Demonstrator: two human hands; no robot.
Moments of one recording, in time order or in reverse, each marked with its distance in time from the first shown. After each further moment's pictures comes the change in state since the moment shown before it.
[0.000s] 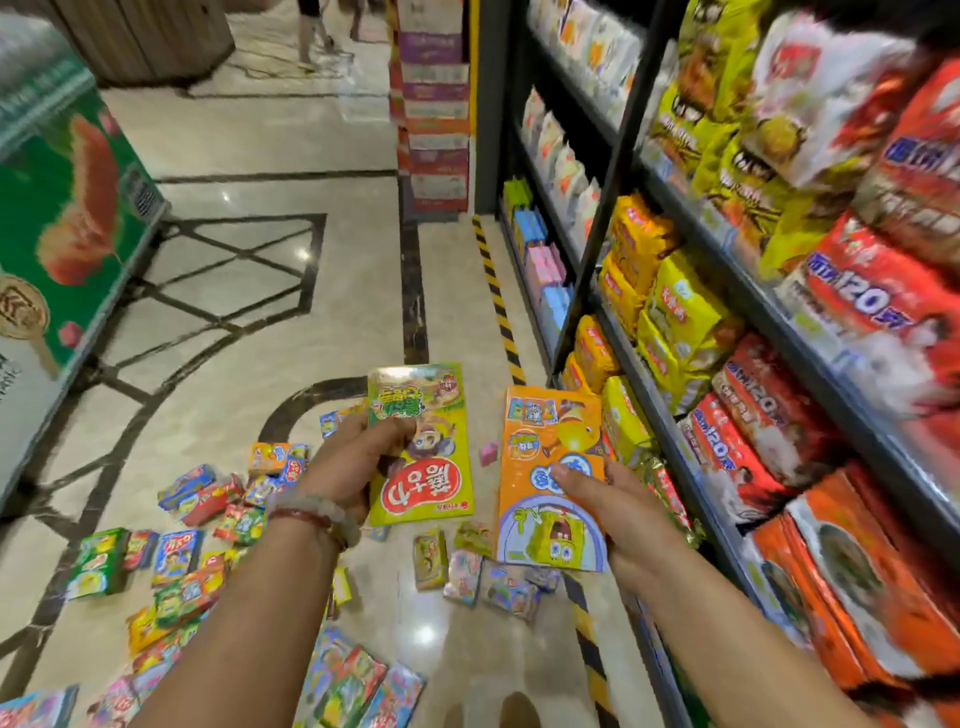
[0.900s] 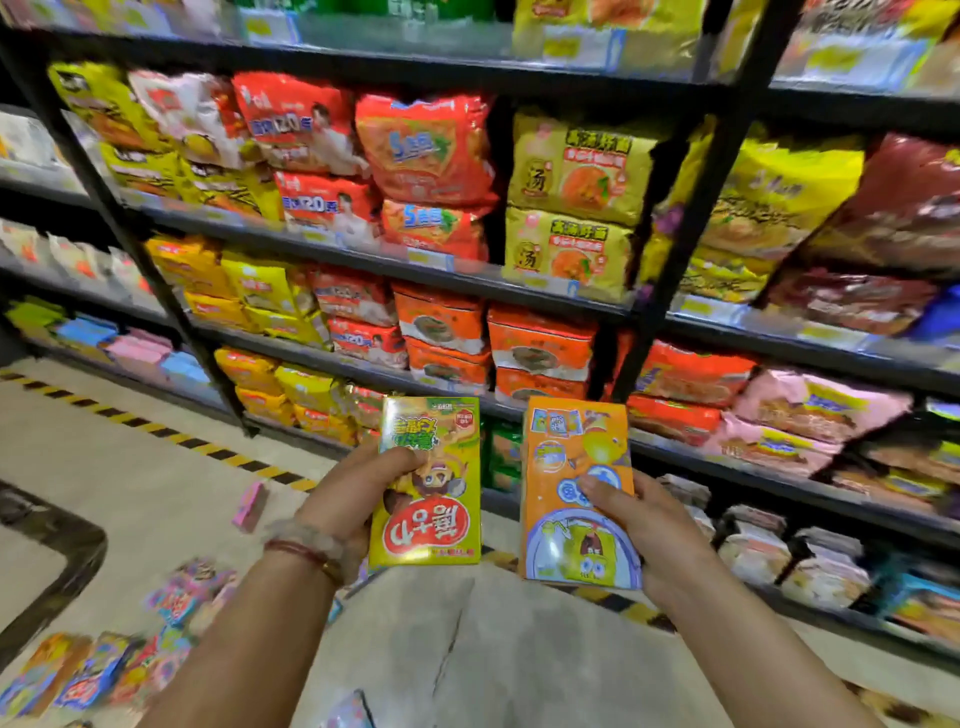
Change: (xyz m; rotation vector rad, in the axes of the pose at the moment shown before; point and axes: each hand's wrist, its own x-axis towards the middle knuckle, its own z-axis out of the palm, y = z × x) left_hand -0.272 -0.075 0.032 0.553 -0.964 -0.250; right_hand -0.407 0.217 -0.005 0.551 0.931 -0.348
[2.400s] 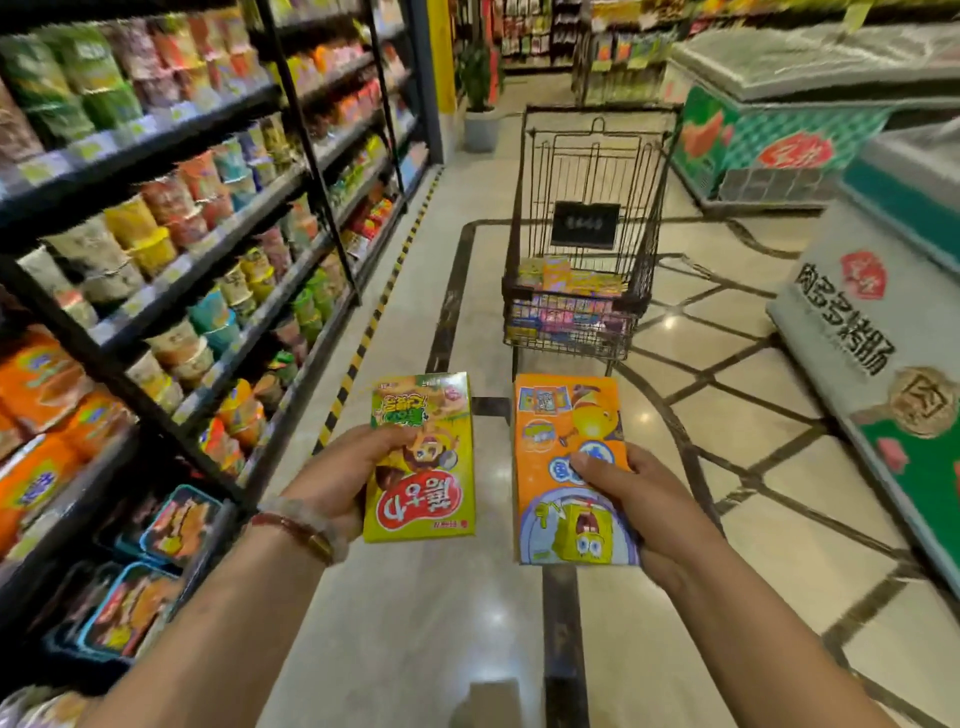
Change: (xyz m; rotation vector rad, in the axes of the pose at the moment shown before) left_hand -0.531 -0.465 0.771 0.985 -1.551 -0.315; right_hand -0.663 0.156 -0.672 0.771 1.505 -0.493
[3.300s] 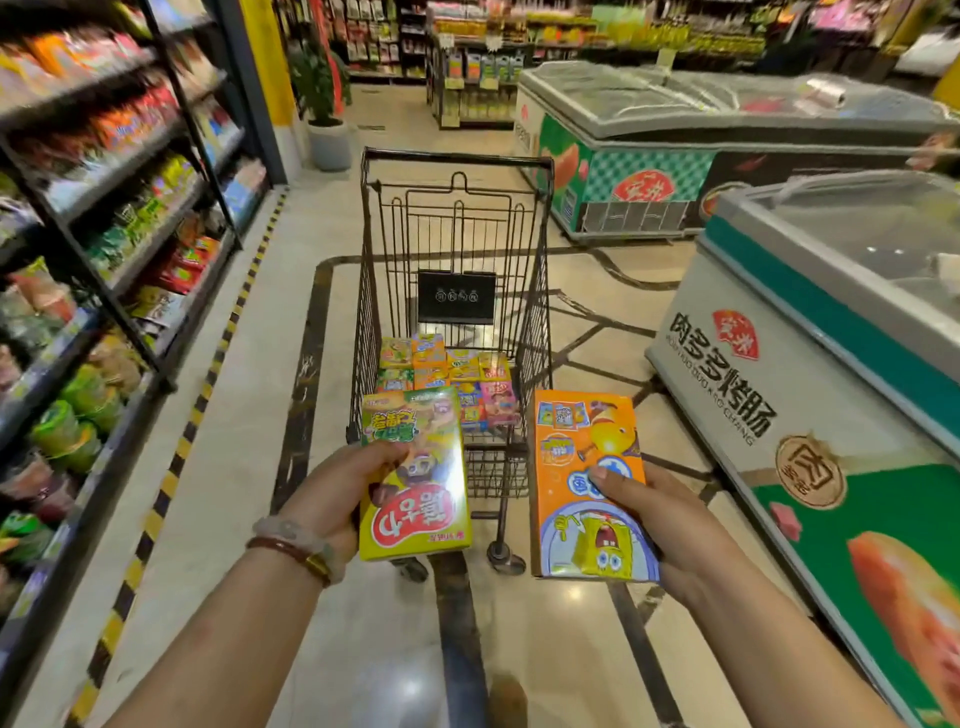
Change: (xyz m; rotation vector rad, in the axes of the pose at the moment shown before) left_hand 0.378 0.186 0.207 -0.007 -0.241 -0.073; right_hand 0.338 -0.197 -0.116 0.046 0.269 -0.057
